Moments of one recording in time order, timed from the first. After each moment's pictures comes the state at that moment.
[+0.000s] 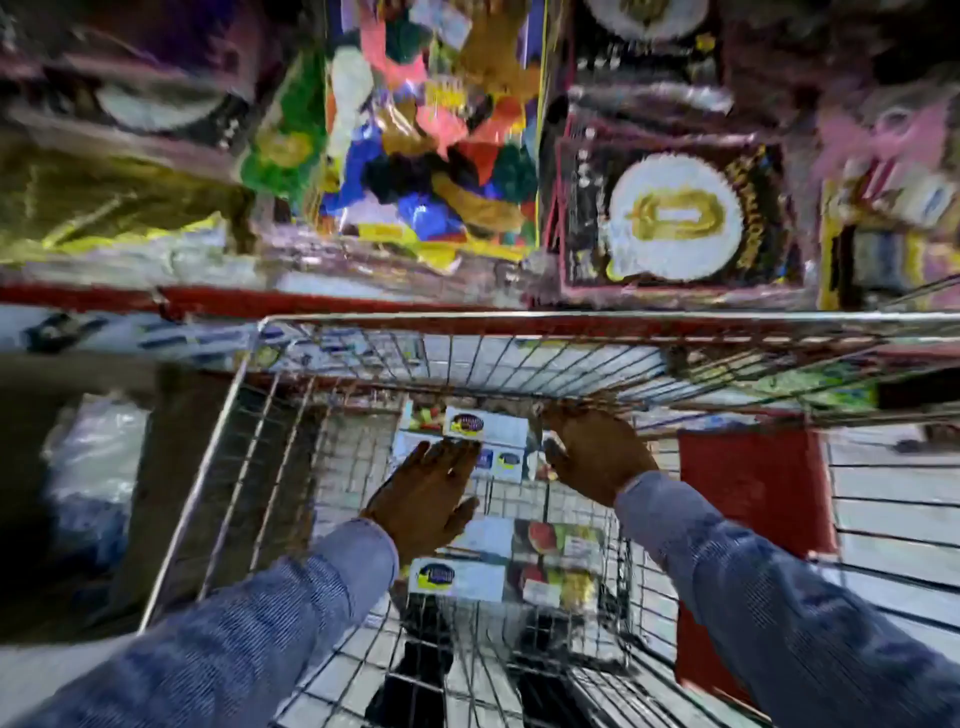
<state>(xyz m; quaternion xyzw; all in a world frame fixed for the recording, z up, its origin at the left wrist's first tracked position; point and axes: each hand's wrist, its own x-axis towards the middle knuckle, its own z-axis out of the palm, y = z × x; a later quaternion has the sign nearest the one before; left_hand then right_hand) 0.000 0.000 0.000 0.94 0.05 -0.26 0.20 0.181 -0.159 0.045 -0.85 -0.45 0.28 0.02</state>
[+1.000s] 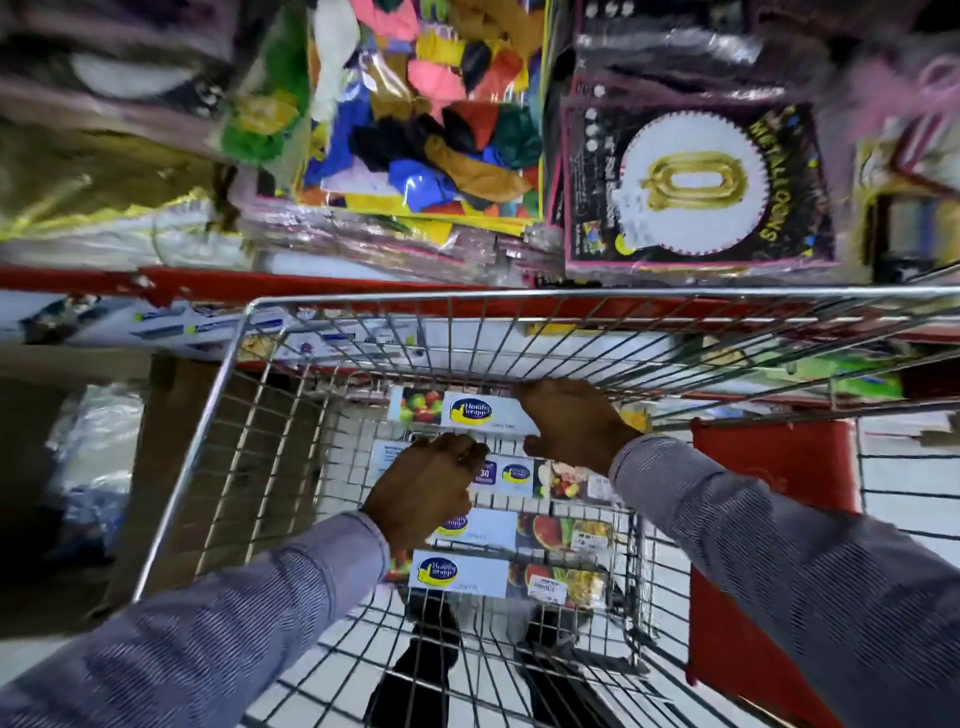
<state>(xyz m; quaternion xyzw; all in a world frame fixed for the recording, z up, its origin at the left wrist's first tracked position) 0.017 -0.003 0.014 0.98 0.00 -0.19 0.08 0.193 -0.122 0.022 -0.79 -0.55 0.25 -0.07</state>
